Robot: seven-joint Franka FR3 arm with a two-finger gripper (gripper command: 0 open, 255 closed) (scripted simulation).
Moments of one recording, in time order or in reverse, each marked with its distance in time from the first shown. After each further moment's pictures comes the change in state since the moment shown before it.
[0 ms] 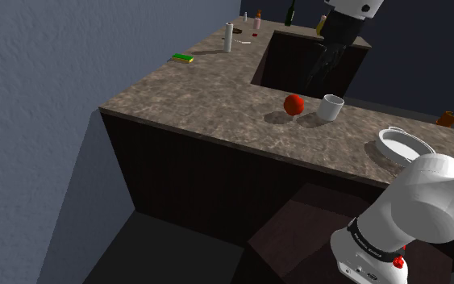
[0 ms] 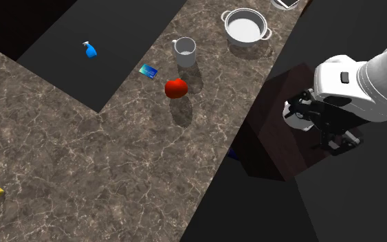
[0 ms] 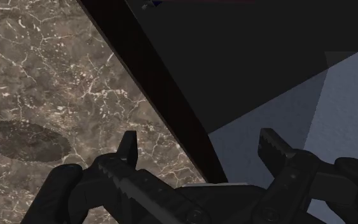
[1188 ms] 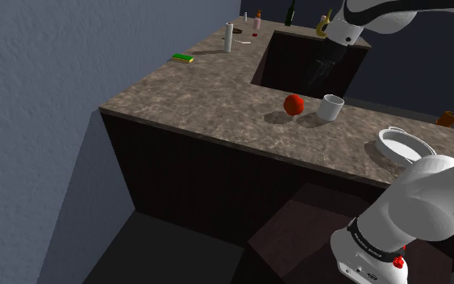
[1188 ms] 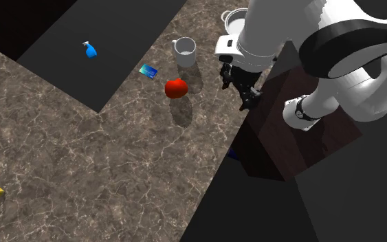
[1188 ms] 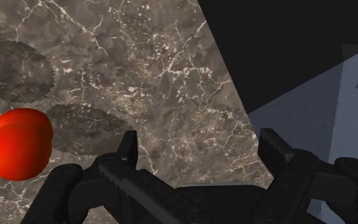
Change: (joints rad) arm -0.060 0.287 -0.348 0.013 -0.060 0.252 -0.408
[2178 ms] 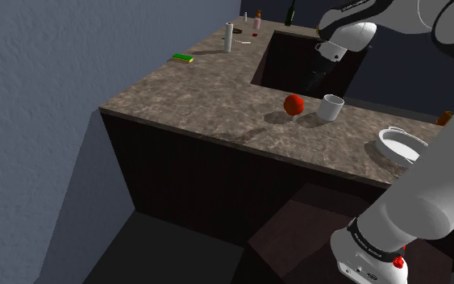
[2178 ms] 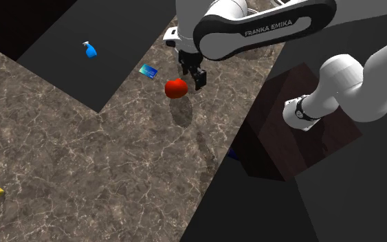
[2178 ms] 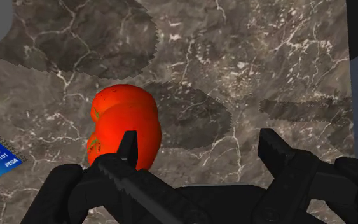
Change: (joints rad) arm -0.038 0.566 -0.265 0.328 0.290 0.090 -0.489
